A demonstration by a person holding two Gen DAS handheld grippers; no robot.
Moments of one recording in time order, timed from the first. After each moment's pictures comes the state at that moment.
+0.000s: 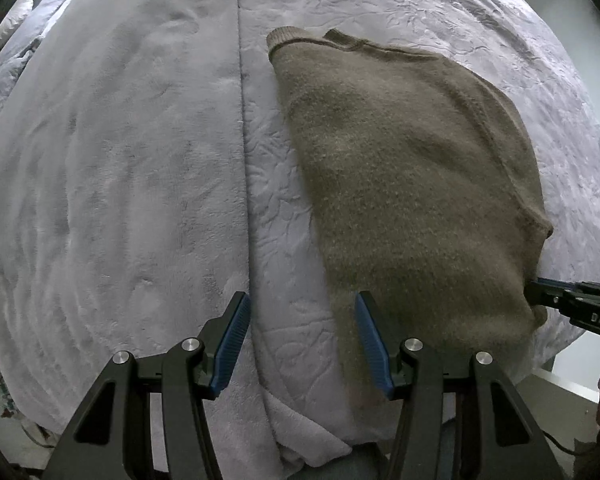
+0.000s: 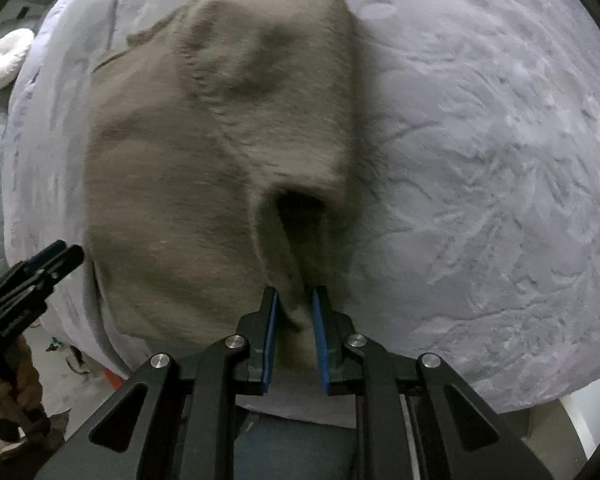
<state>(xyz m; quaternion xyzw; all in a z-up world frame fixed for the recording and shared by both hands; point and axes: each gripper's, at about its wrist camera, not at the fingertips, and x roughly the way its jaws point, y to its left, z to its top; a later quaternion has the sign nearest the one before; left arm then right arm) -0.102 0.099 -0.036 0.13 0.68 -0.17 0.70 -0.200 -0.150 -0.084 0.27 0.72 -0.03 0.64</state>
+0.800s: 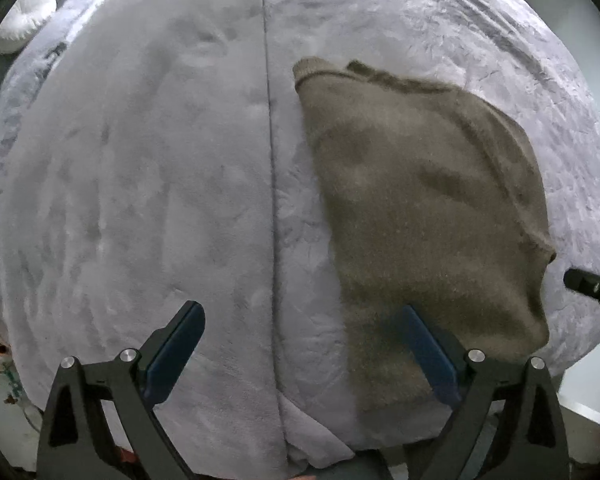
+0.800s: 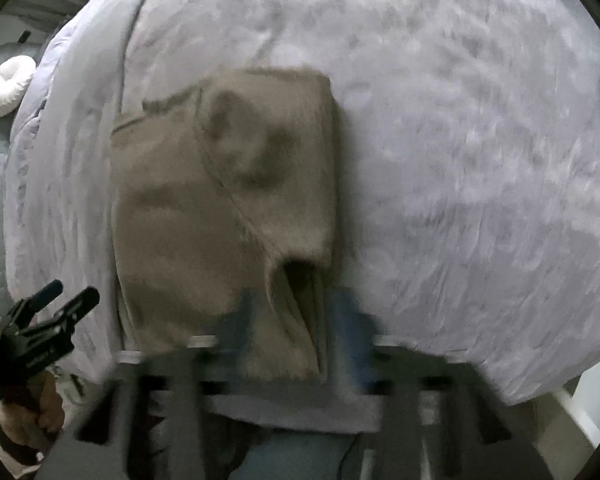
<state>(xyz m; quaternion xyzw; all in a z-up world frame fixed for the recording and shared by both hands) -0.091 0.096 -0.017 0.13 0.66 -0.14 0.73 -0.183 -0.167 -0.020 0.25 0.66 -0.08 0.70</state>
